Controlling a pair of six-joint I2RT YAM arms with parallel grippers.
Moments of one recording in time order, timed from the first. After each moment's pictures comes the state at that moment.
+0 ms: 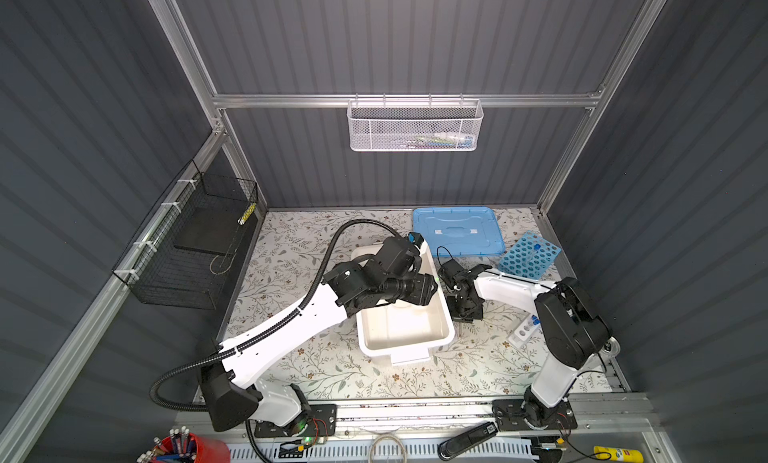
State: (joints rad) left arm -0.97 1.41 1.46 -0.78 0.04 -0.50; right arm 0.57 1.78 1.04 -0.82 0.08 0.68
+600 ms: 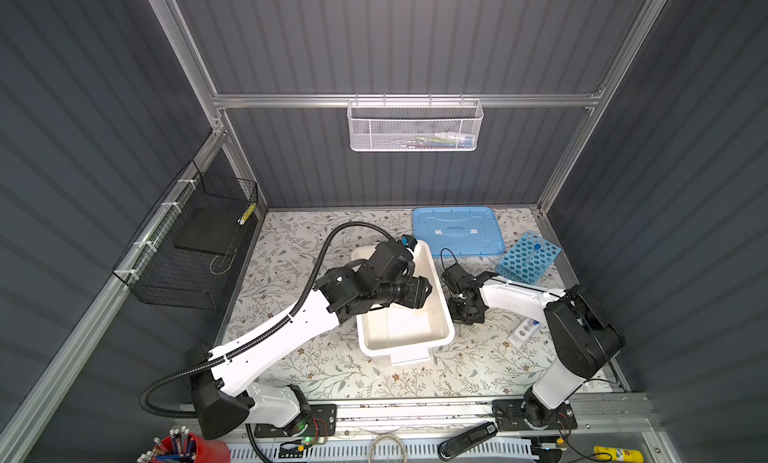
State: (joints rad) left arm -0.97 1.35 1.39 -0.77 0.01 -0.50; right arm 0.58 1.69 0.93 -0.70 0.10 0.72
